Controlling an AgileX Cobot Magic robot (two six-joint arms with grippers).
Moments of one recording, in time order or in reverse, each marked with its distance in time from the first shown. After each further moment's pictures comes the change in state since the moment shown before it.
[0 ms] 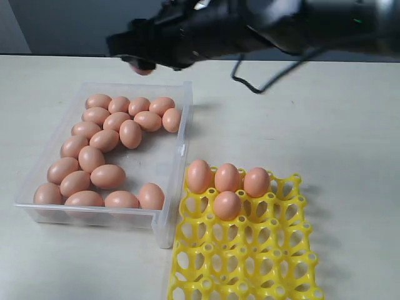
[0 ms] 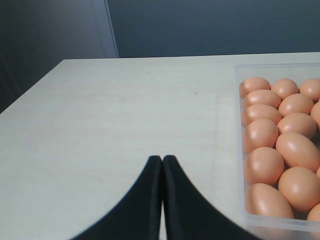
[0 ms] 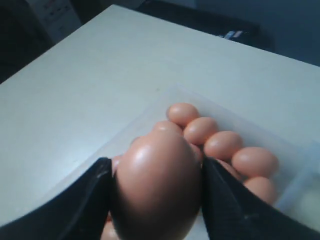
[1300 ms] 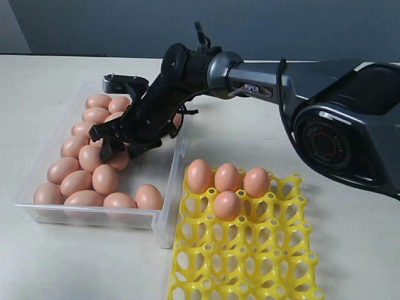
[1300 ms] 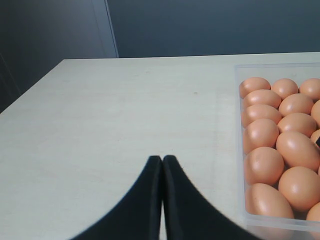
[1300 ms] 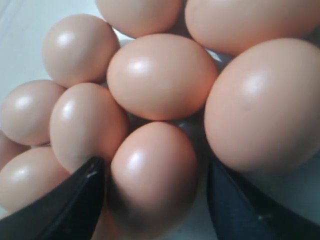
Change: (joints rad) left arm 0.000 0.000 0.000 0.000 0.000 0.000; right arm -0.018 0.748 -0.671 -0.019 0.610 0.163
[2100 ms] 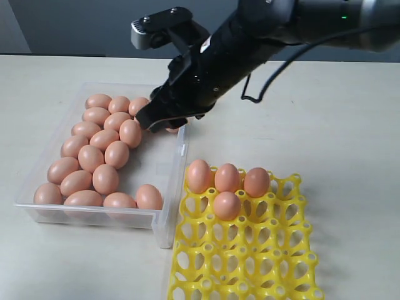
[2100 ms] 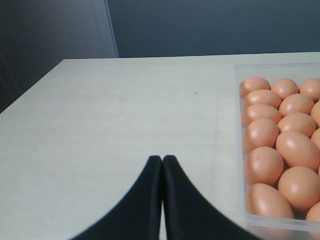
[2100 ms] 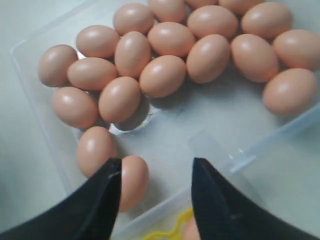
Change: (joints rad) left arm 0.000 0.000 0.000 0.000 0.000 0.000; right arm -0.008 -0.631 0.546 -0.209 -0.103 -0.187
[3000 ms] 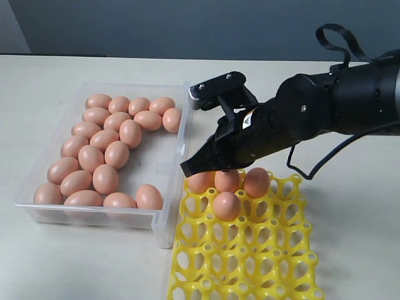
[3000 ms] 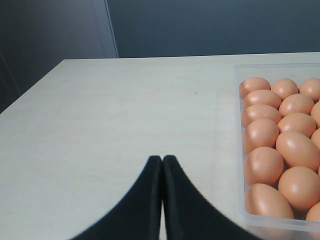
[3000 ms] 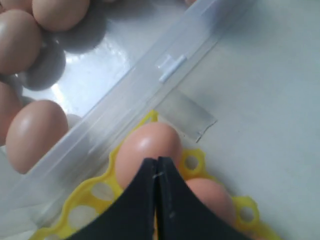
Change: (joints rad) left arm 0.000 0.000 0.000 0.000 0.000 0.000; right arm 0.000 -0.134 0.474 -0.162 -0.434 0.274
